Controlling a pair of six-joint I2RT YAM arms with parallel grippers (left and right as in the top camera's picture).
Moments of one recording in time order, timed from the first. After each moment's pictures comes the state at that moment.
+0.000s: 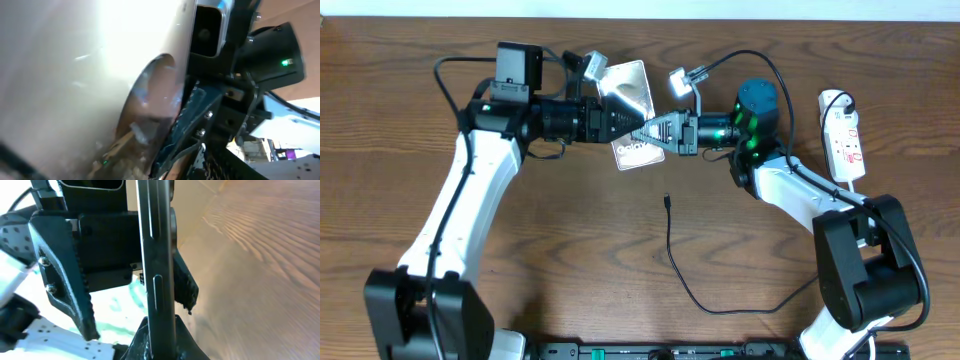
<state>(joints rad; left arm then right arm) -0.15 1.61 1.35 -0.63 1.06 -0.20 0.34 1.84 1.02 0.81 -1.24 0.95</state>
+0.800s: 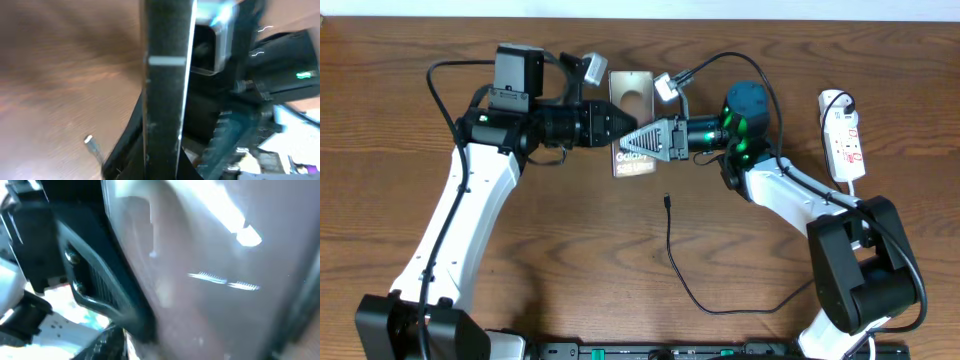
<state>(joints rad) -0.17 1.55 1.33 -0.67 0.91 -0.25 0.39 1.84 1.03 0.81 -1.27 1.00</state>
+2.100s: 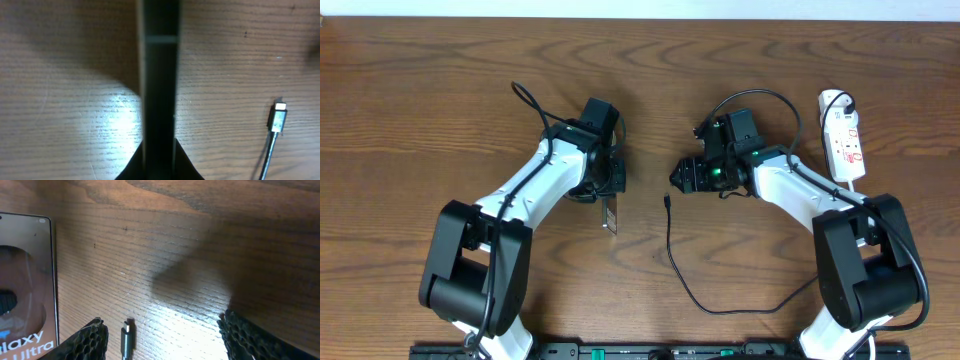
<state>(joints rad) -0.38 1.82 1.20 -0.80 0.17 -0.41 0.34 1.85 1.03 -0.33 -0.42 0.29</state>
